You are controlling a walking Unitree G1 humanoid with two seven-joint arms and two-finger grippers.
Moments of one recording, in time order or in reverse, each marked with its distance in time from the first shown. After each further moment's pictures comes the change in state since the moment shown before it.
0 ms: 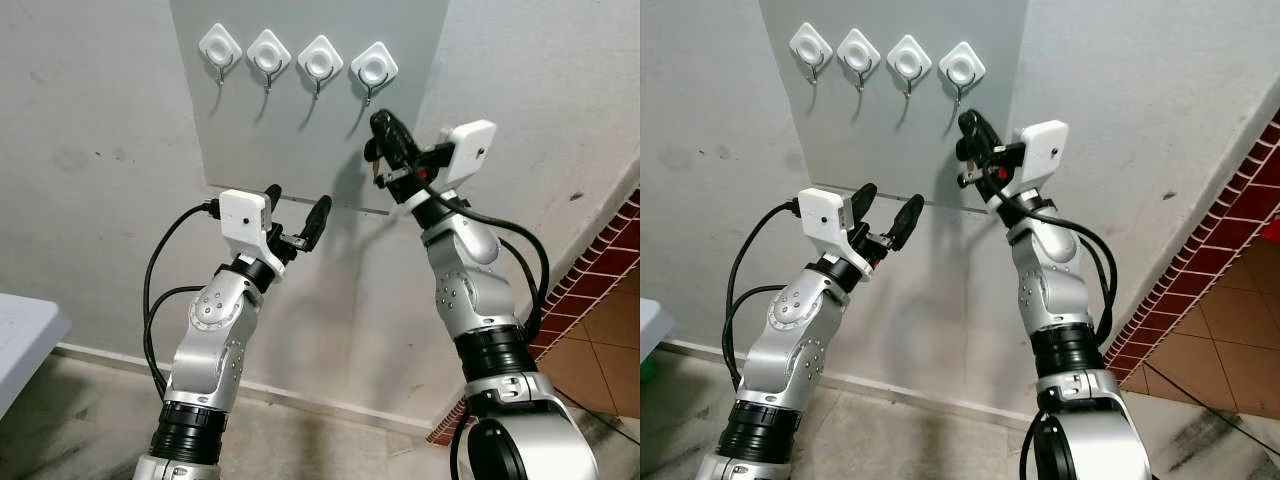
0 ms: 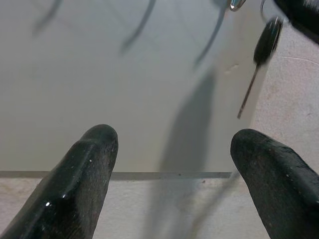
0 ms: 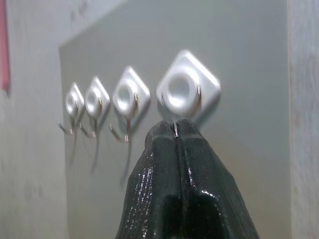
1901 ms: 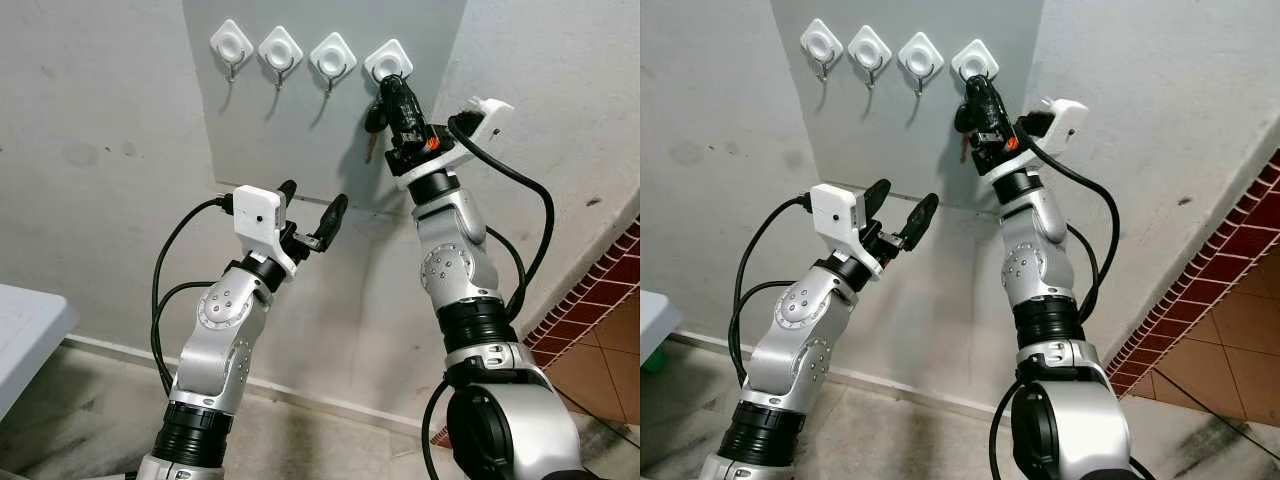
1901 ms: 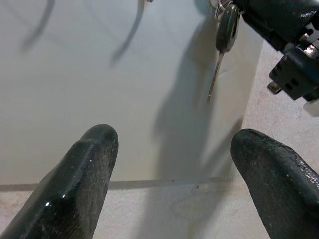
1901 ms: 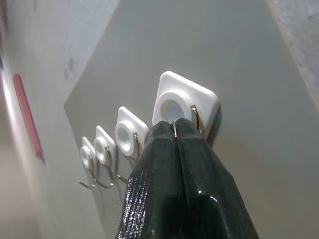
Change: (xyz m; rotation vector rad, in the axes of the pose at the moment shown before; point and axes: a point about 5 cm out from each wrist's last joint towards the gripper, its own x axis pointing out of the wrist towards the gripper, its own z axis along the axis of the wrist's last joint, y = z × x) left arm 0.003 -0.013 0.008 0.018 -0.011 -0.057; right arm 0.015 -0.004 -0.004 0.356 -0.113 -0.071
